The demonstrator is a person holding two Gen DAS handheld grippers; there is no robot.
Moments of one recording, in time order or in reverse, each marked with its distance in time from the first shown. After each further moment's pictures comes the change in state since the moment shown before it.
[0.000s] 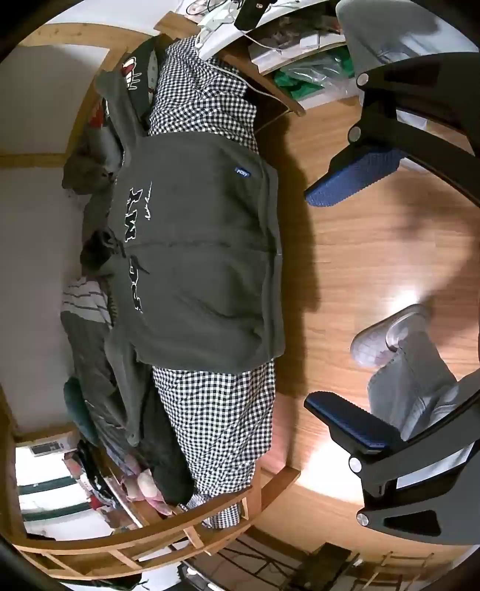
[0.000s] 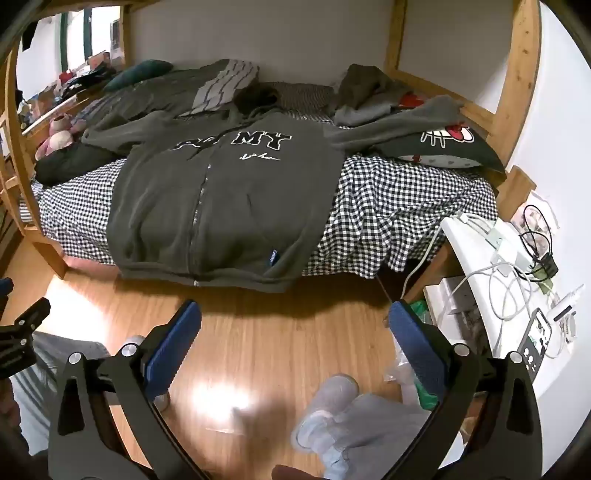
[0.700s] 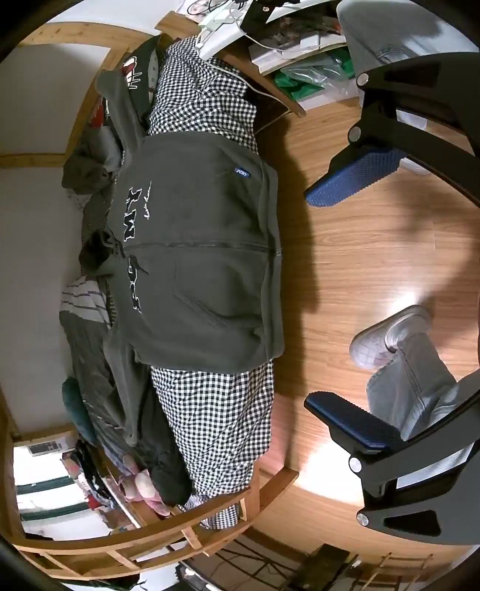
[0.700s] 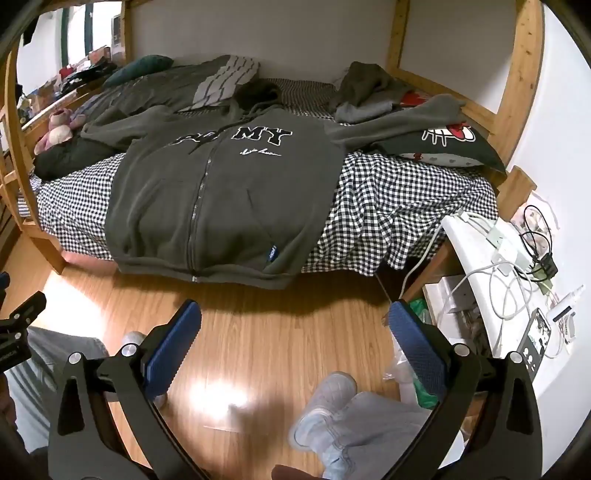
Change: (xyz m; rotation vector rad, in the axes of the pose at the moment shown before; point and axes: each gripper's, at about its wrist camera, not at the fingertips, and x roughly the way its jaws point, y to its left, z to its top) left arm 0.002 -0.005 0.002 -0.007 0.002 -0.010; right arm 0.005 0.006 0.000 -0.006 0.019 0.003
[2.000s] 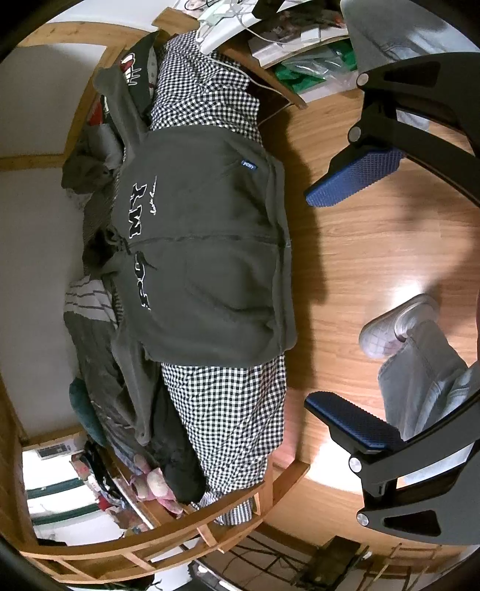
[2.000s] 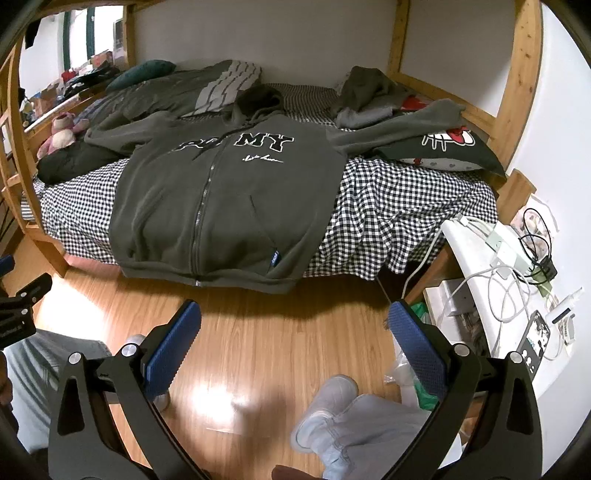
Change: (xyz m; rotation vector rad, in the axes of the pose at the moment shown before) left arm 0.001 0.006 0.021 0.038 -0.007 0.026; right arm -0.009 -0.001 0.000 0.002 -0.015 0.009
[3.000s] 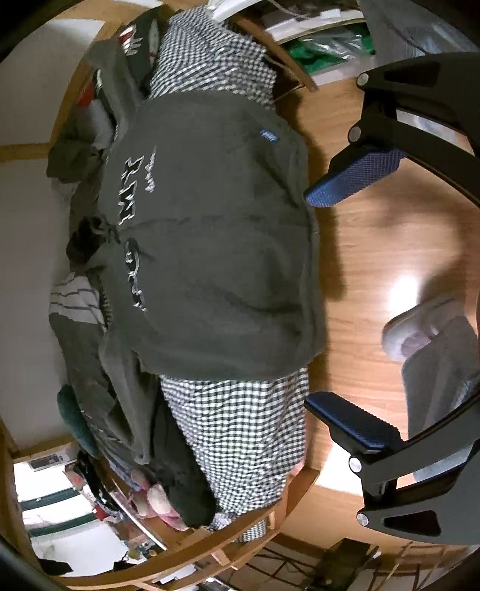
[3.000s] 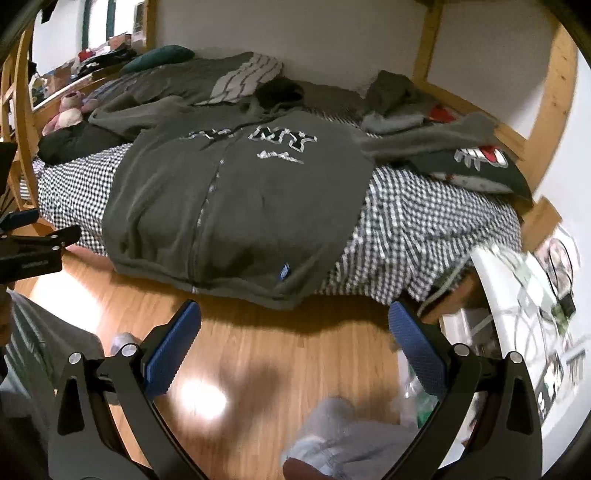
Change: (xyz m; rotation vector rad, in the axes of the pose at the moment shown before) left arm 0.106 0.004 0.064 0.007 0.037 0.016; right arm 0.075 0.030 0.037 -0.099 -0.019 0.025
